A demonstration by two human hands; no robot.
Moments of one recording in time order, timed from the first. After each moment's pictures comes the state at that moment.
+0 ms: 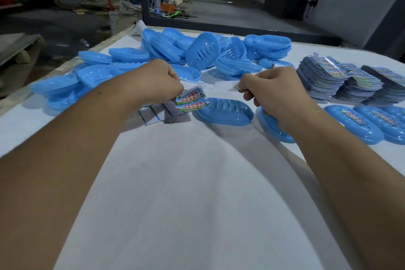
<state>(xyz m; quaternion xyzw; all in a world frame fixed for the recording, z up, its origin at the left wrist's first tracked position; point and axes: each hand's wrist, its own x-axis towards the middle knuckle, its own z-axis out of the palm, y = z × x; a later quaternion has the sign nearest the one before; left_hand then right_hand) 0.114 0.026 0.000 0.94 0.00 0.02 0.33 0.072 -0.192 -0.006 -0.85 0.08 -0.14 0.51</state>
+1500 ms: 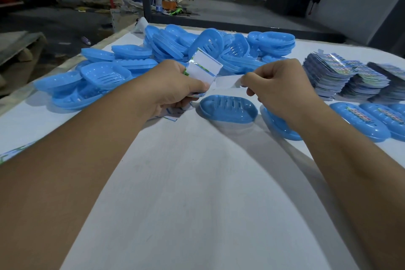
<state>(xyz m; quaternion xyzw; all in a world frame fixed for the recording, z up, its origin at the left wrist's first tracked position) 0.104 0.011 -0.011 0.79 -0.01 -0.10 0.61 0.075 -0.195 -0.010 -0.88 0.02 -0.19 0.43</state>
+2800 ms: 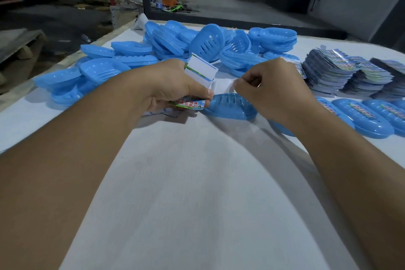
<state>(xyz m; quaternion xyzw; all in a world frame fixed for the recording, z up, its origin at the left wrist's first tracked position) 0.101 0.017 -0.004 0.81 -0.07 -0.18 0.55 0.072 -0.189 -0.016 -0.95 -0.05 -0.22 0.24</state>
